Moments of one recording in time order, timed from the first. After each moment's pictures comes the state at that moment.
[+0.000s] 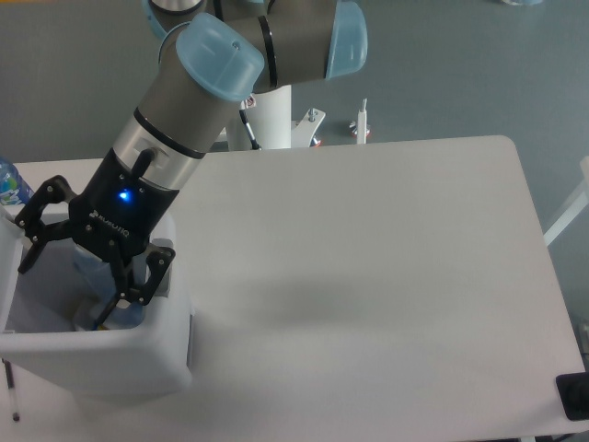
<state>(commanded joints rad) 2.25 -1.85 -1.38 -0.85 0.80 0.28</state>
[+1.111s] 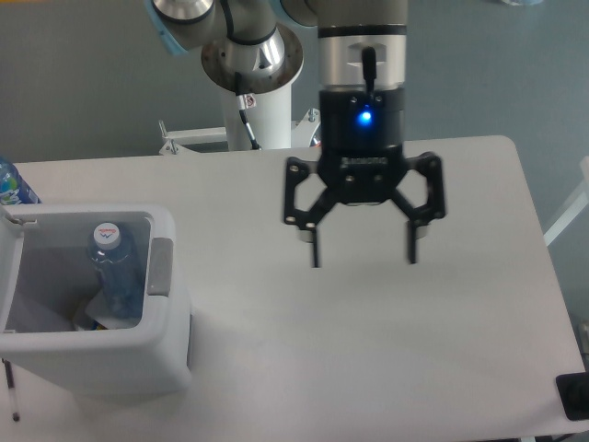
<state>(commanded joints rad) 2.47 -1.79 -1.32 -0.94 1.52 0.52</state>
